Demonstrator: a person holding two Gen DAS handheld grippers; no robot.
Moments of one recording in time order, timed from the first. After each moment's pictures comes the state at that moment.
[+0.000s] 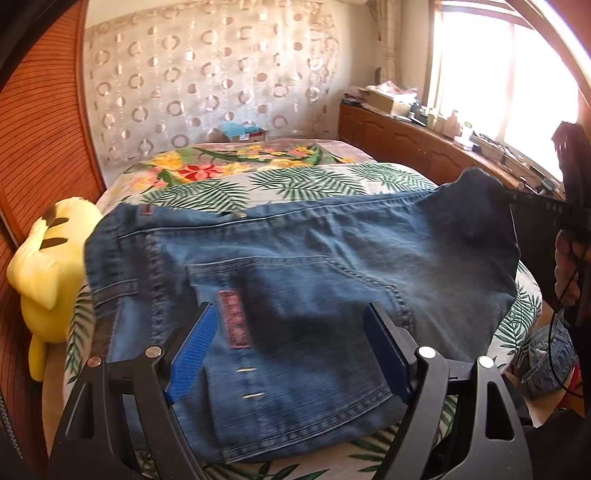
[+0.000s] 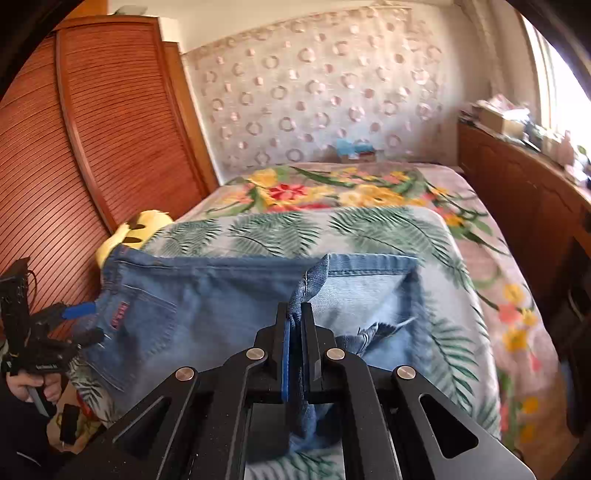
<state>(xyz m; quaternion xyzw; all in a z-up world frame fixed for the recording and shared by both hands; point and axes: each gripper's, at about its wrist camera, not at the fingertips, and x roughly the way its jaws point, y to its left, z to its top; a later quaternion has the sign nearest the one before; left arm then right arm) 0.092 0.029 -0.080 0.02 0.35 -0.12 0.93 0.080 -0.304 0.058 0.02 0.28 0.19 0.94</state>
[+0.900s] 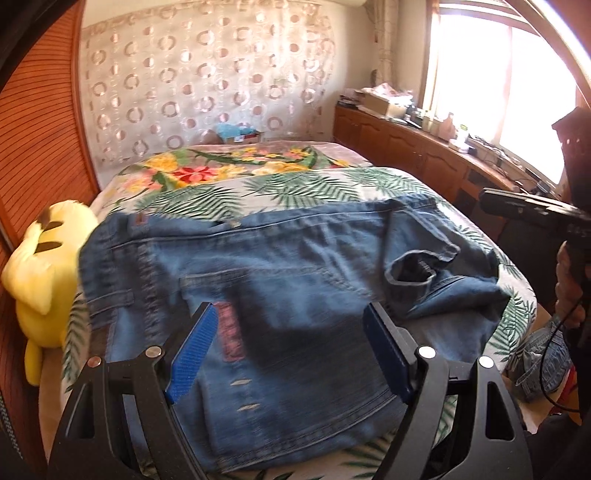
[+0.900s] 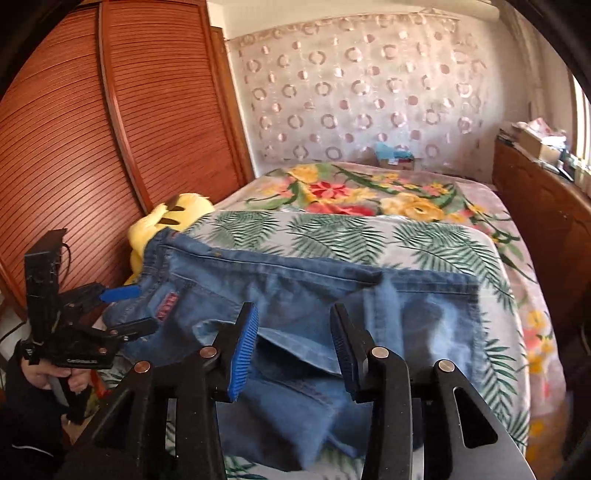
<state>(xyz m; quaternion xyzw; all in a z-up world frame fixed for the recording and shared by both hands) 0.108 0.017 -0.077 0.02 0.35 -0.14 0.93 0.063 -0.250 0.070 -0.02 0.28 0.24 0.93</state>
